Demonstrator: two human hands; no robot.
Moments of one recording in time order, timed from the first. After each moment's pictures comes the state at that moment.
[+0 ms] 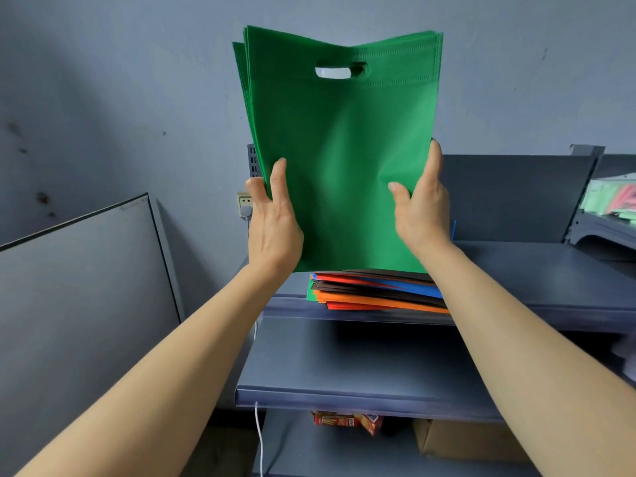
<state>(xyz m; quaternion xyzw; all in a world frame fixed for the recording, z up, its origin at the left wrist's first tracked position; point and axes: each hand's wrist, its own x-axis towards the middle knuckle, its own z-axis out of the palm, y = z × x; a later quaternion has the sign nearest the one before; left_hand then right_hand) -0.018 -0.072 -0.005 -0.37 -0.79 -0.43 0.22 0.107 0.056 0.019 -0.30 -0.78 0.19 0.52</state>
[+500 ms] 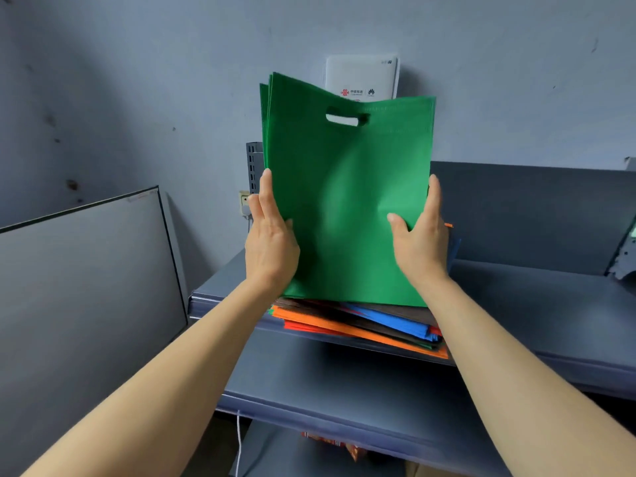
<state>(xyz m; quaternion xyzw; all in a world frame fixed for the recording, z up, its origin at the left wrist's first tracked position) 0.002 0.007 -0.026 -0.29 -0.80 -0.47 0.23 0.115 0.154 -0.019 -0.25 -0.79 0.26 0.49</state>
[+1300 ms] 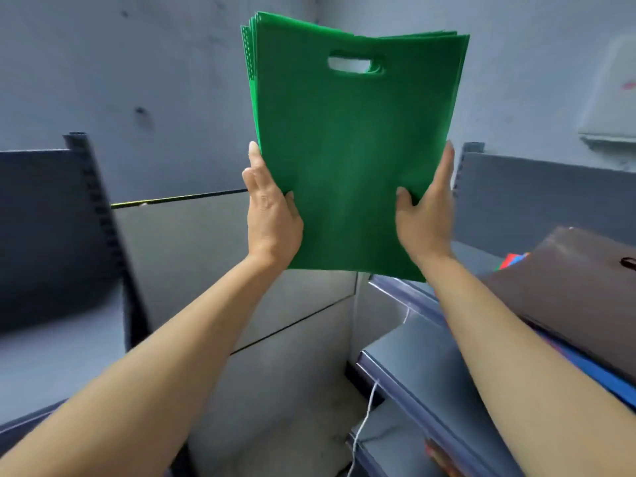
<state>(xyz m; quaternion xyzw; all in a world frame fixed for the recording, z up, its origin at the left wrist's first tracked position) 0.032 -0.218 -0.008 -0.02 -0.80 -0.41 0.44 0.022 -0.041 0.002 0.09 -0.79 0.43 0.43</state>
